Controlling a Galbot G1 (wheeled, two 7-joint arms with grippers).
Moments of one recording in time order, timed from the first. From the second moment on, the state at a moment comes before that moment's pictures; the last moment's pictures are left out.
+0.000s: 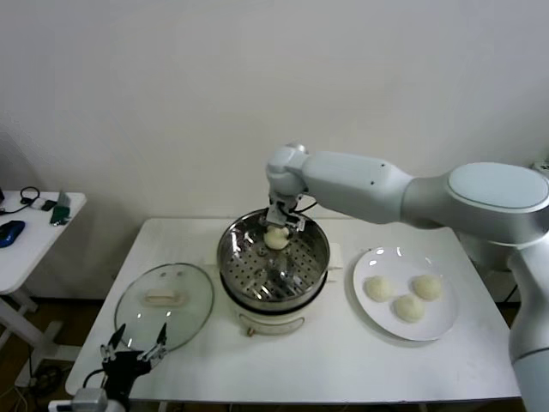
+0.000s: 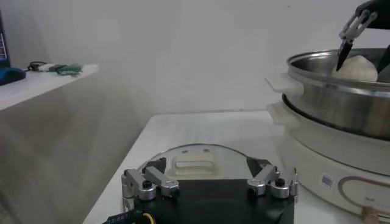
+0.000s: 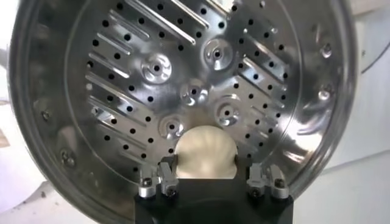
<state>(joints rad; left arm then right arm) 1.77 -1.45 -0.74 -2.14 -0.15 0.23 0.04 0.53 1.40 -1.38 0.99 -0.15 0.37 -1.01</state>
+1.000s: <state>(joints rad) 1.77 -1.45 -0.73 -2.17 -0.14 0.24 0.04 0.95 0.84 -1.80 1.32 0.56 -0.05 -1.04</state>
